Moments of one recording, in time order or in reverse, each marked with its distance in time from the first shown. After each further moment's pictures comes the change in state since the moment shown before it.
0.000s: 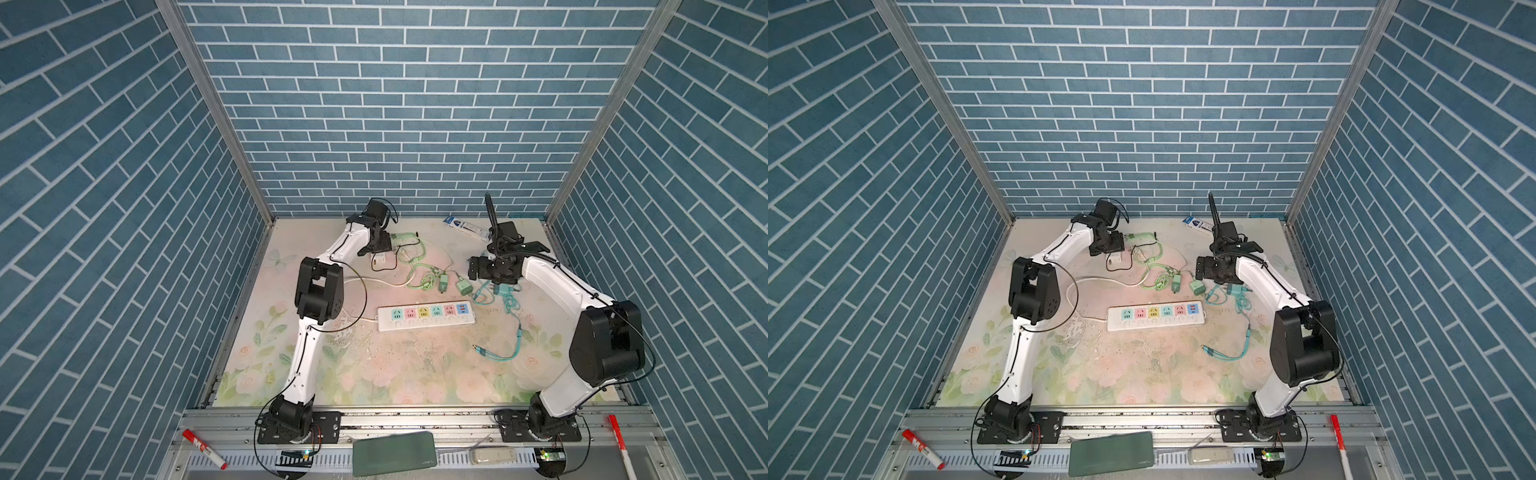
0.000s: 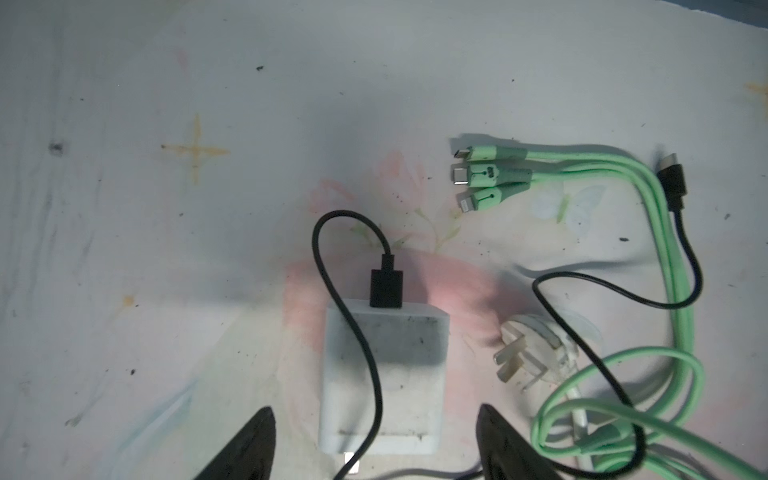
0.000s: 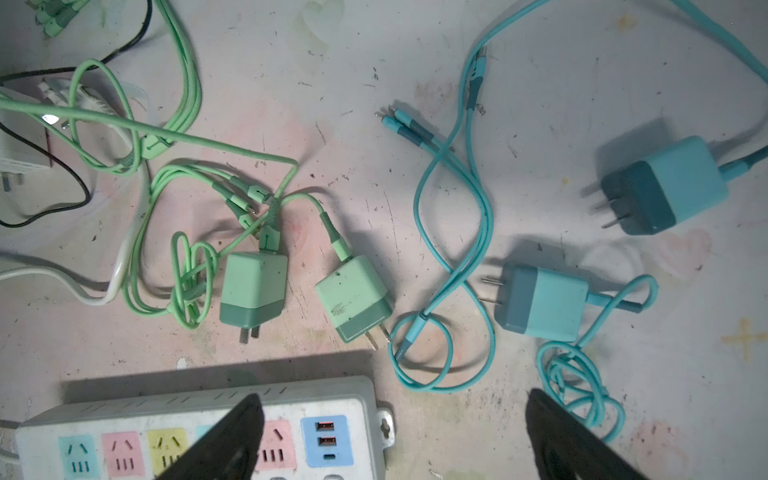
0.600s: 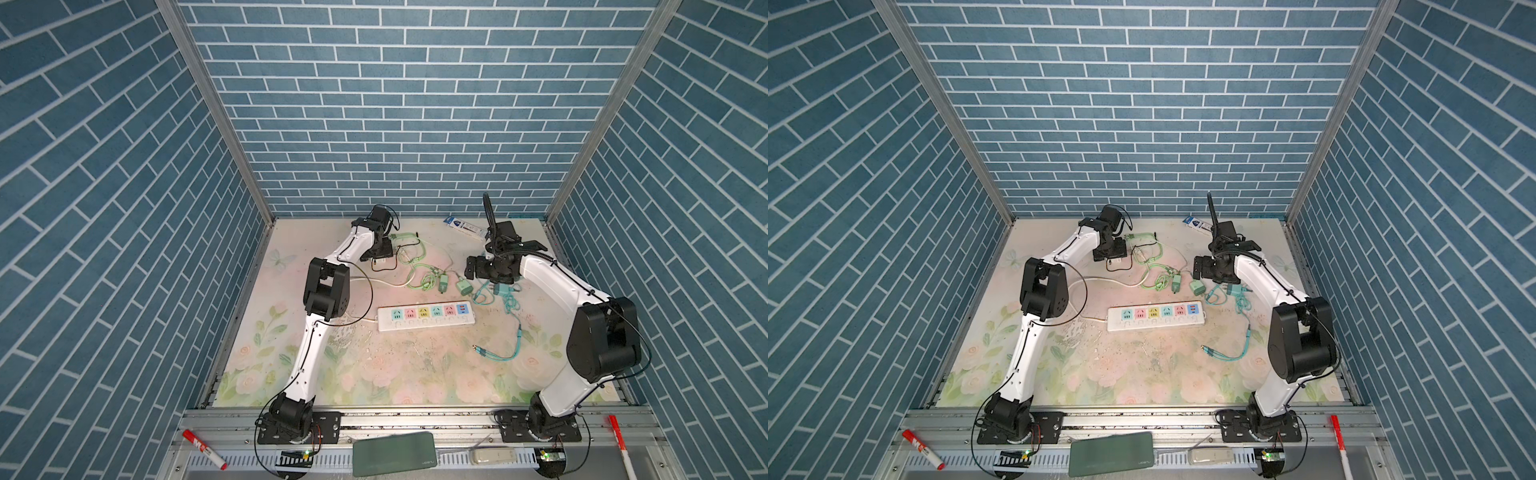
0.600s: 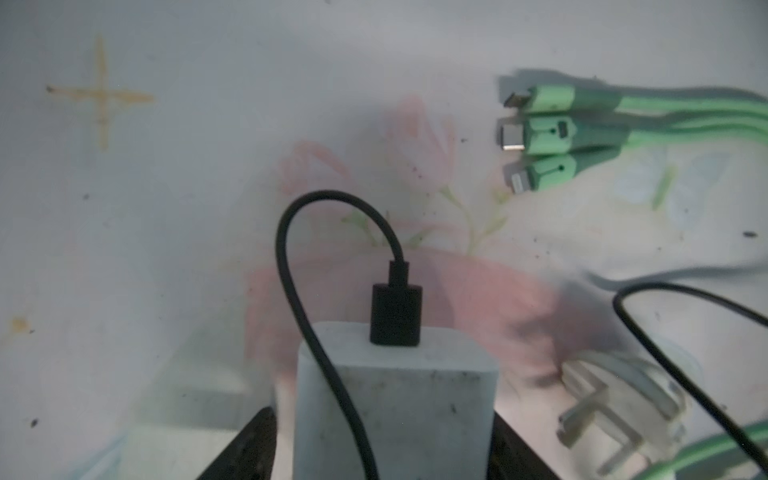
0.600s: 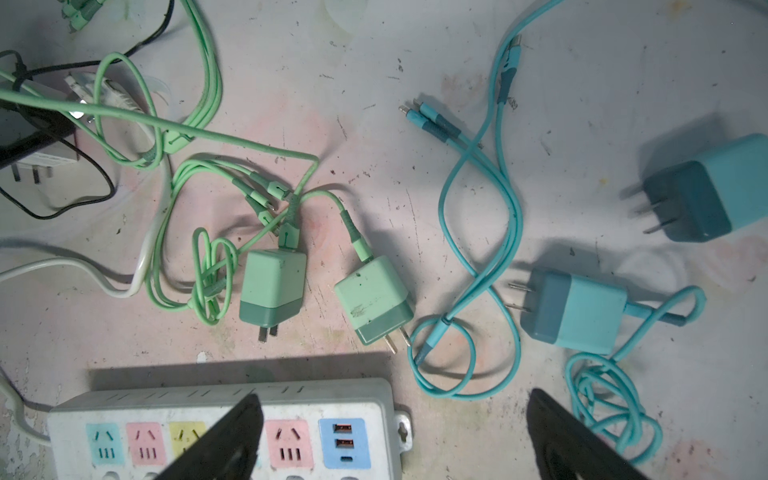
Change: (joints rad) left arm -0.001 0.125 0.098 -0.055 0.000 -0.007; right arm 0.000 0.024 0.016 0.006 -0.051 0.000
